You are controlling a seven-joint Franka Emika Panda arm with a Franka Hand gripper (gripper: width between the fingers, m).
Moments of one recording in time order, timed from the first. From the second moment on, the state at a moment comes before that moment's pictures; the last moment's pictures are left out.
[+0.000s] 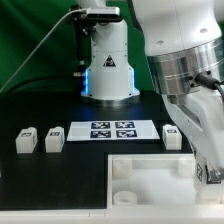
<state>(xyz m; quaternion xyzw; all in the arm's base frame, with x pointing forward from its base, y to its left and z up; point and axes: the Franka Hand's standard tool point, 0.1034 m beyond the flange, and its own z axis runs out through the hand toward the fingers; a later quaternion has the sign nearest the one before) 0.625 0.113 0.070 -0.74 0.66 0.07 0.11</state>
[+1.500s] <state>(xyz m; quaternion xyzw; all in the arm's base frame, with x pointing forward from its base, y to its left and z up) 0.636 0.118 0.083 -1.00 -0.06 -0.01 0.06</state>
